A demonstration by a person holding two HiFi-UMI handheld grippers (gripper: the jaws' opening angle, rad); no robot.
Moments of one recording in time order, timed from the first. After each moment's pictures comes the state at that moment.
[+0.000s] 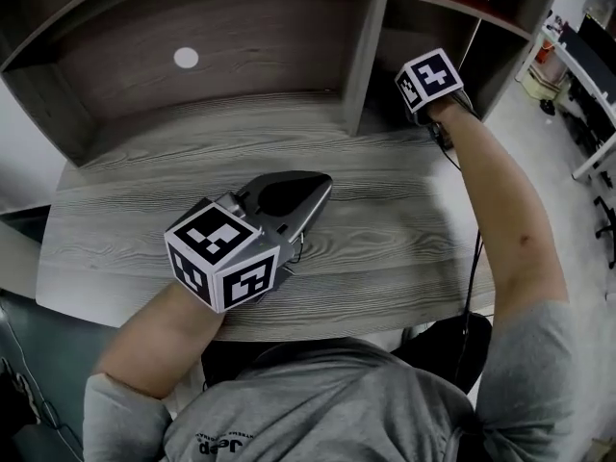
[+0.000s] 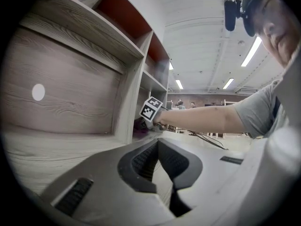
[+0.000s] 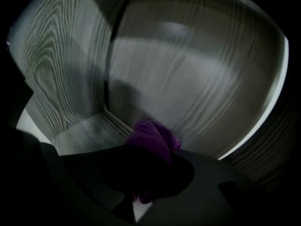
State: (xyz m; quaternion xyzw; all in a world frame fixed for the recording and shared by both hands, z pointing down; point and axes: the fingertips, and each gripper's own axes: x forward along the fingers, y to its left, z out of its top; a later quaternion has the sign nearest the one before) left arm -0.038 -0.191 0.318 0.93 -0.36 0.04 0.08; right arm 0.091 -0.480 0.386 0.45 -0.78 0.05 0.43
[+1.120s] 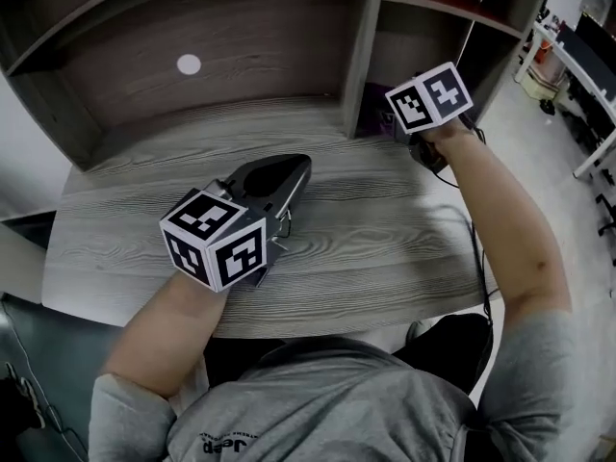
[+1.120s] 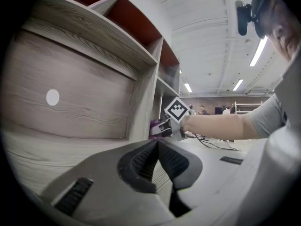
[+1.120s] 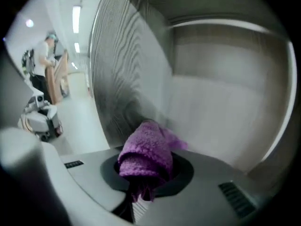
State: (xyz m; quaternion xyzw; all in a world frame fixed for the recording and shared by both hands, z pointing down) left arm -0.068 -0.214 0.312 0.91 -0.42 0.02 0.08; right arm 0.013 -0.390 0.358 0.30 -0.89 0.08 0.32
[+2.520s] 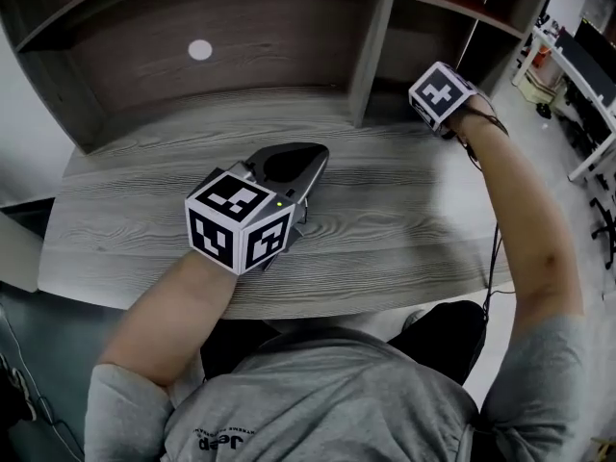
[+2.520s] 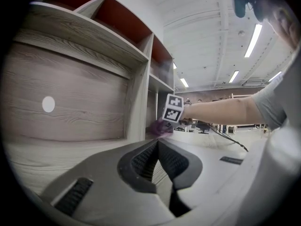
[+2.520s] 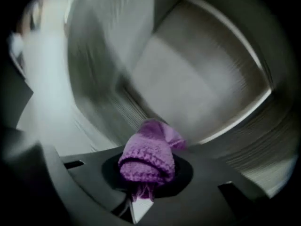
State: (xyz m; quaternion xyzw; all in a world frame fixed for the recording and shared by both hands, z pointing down) left arm -0.058 -0.206 0.317 0.91 -0.41 0.06 0.05; right arm 0.133 -0.422 0.372 0.44 -0.69 -0.06 0.57
